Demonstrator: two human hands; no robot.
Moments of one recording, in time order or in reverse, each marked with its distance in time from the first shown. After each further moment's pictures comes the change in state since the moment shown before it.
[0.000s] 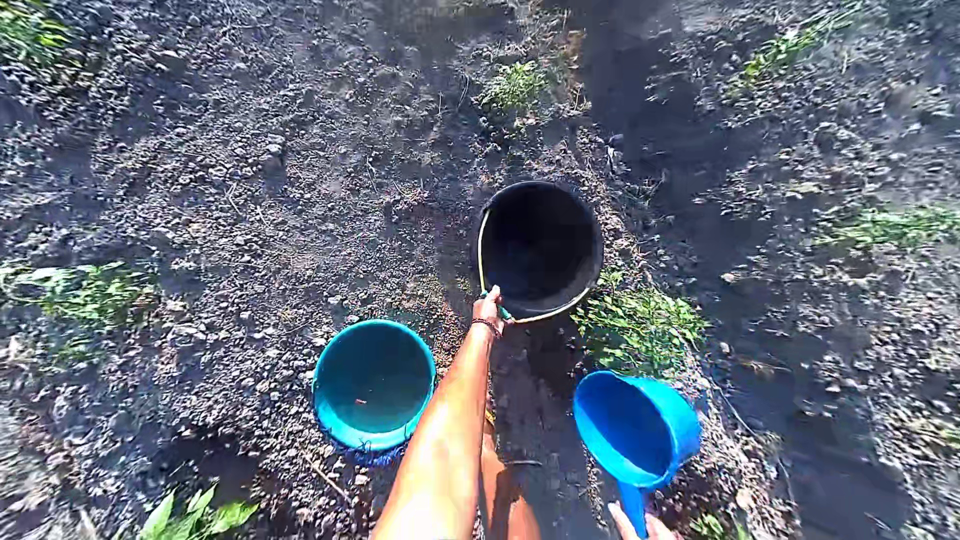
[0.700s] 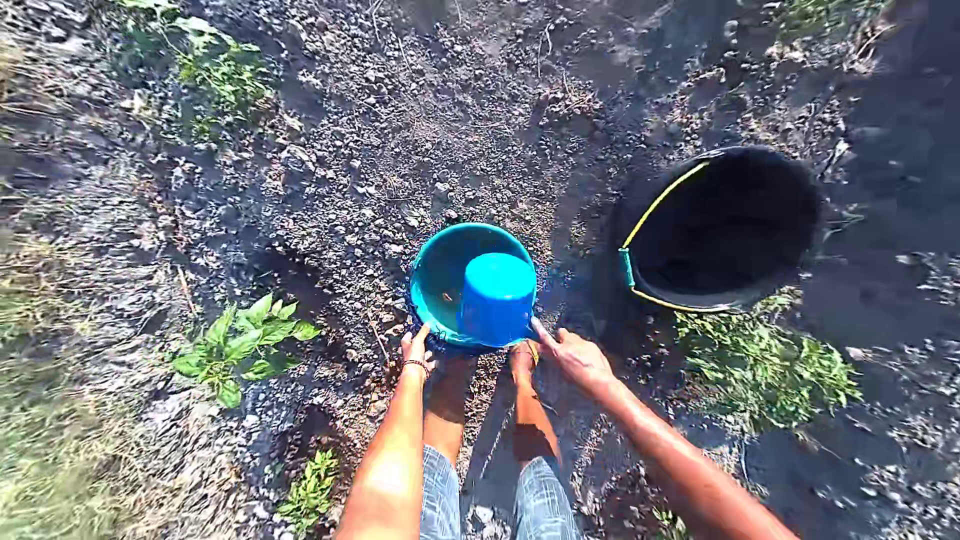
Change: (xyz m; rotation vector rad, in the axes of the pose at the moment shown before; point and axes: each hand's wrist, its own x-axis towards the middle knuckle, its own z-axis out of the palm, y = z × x) left_hand -0.101 -0.114 -0.427 -0.184 0.673 -0.190; right_hand 0.057 -0.257 0.183 -1.119 -0.702 -0.751
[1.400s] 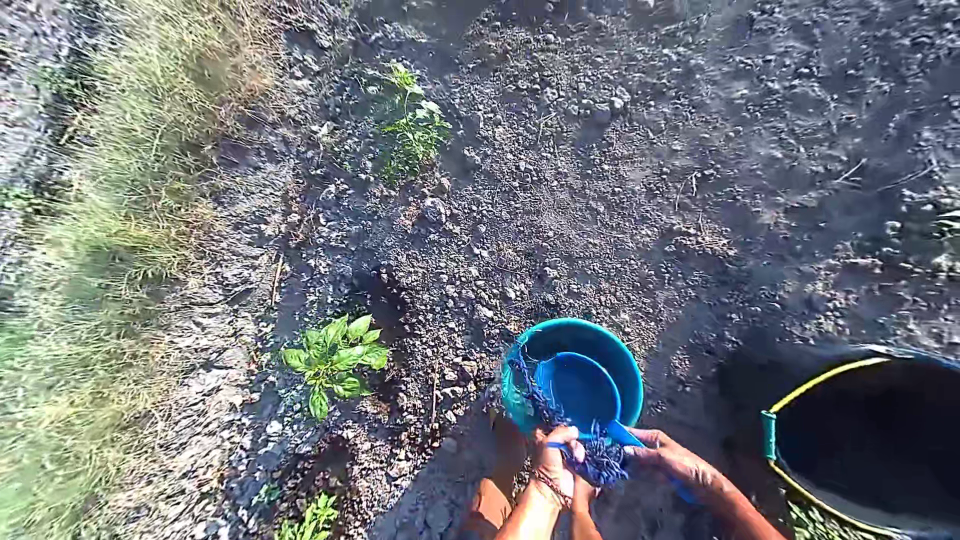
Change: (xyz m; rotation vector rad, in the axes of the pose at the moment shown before) left_hand -0.135 0.047 0.021 -0.844 -0.532 0.002; right_hand 0.076 0.001 -0.042 1.019 -0.417 -0.011
